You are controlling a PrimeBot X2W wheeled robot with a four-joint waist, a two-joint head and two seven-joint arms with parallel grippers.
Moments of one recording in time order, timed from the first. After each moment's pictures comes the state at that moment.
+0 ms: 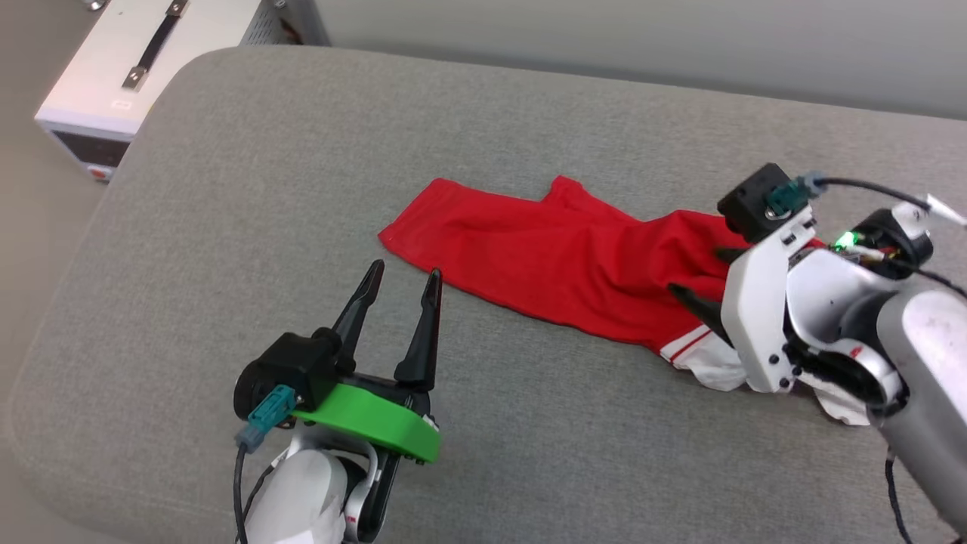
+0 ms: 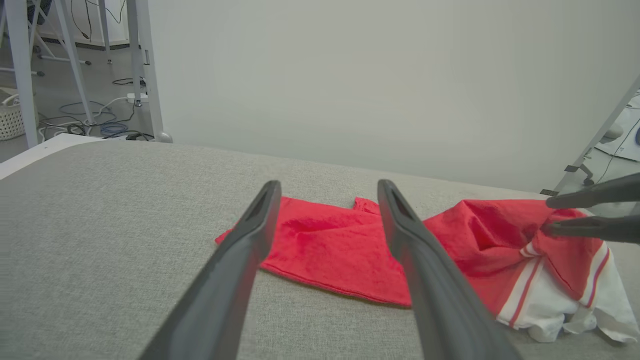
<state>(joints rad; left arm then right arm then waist) -0.20 0.09 -0.28 0.13 -0.35 -0.08 -0.26 -0.55 -0.50 0.53 -0.06 0.57 0.13 0.81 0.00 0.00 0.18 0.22</state>
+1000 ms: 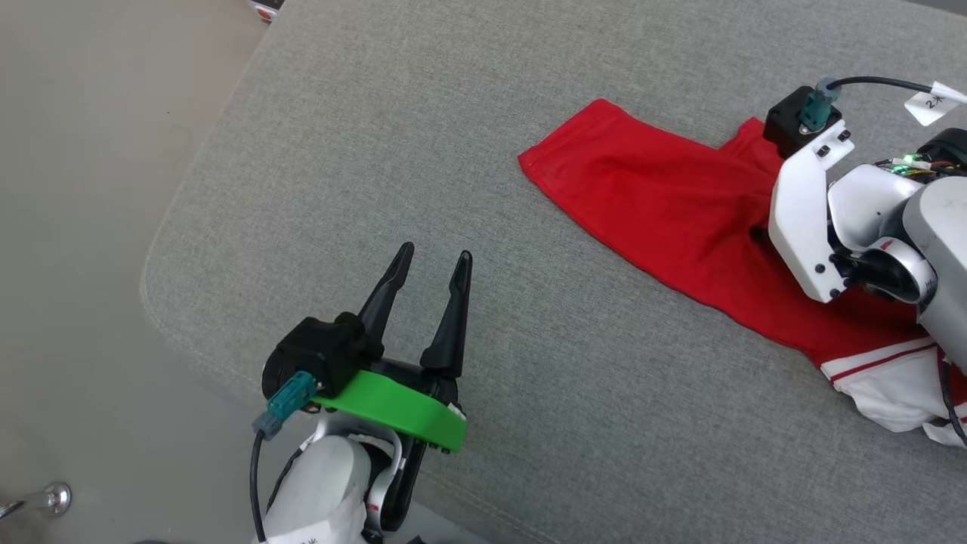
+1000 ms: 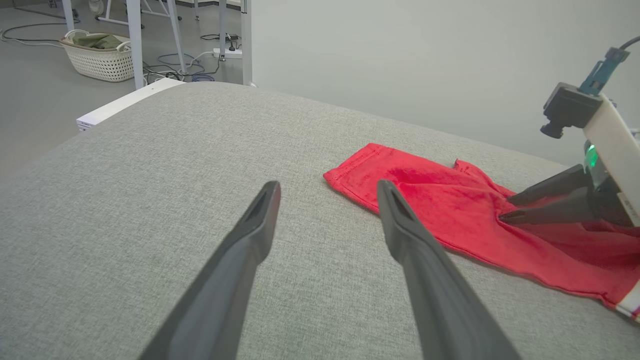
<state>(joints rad) -0.23 0.06 -0.32 0.12 -0.38 -0.08 -0.26 -0.97 -0.62 0.91 0.40 0.73 0.13 0.84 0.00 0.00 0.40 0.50</state>
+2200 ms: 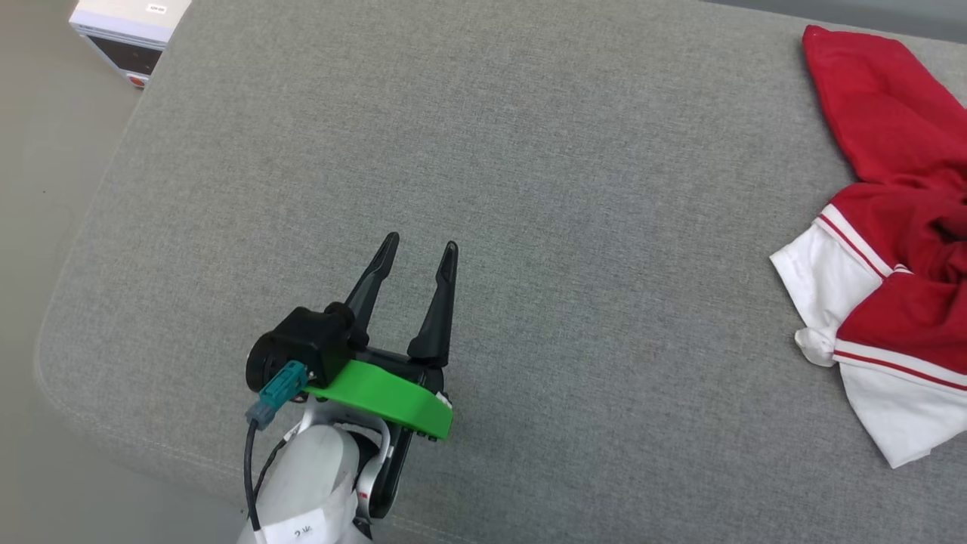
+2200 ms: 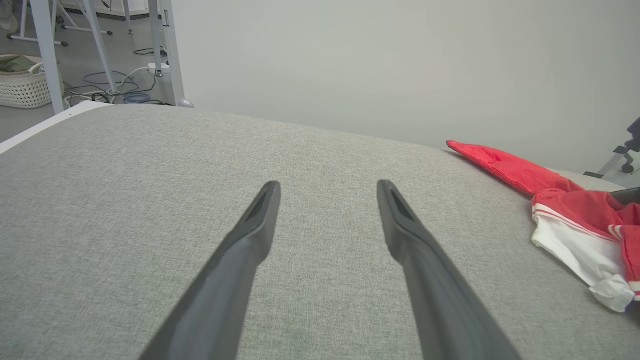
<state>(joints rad) -0.25 0.05 -0.28 0.15 -0.33 -0.10 -0.26 -0.90 -0.67 0.56 0.88 0.66 0.13 0.40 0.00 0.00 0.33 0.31</state>
